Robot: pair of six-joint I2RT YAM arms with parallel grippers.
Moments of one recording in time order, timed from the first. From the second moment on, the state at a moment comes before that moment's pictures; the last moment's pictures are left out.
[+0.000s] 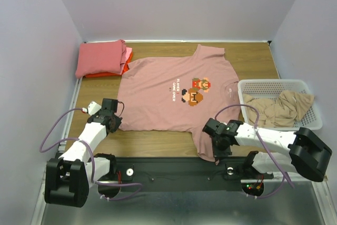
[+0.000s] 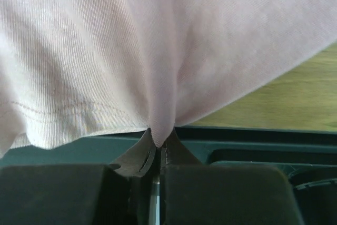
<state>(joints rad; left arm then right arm) -0.14 1.02 0.47 -0.53 -0.33 -1.08 0.93 1.21 0.53 -0.83 -0.03 0.93</state>
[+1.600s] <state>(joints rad) -0.14 1.04 0.63 -0.52 -0.24 -1.14 0.67 1.24 1.02 -0.95 0.32 0.78</state>
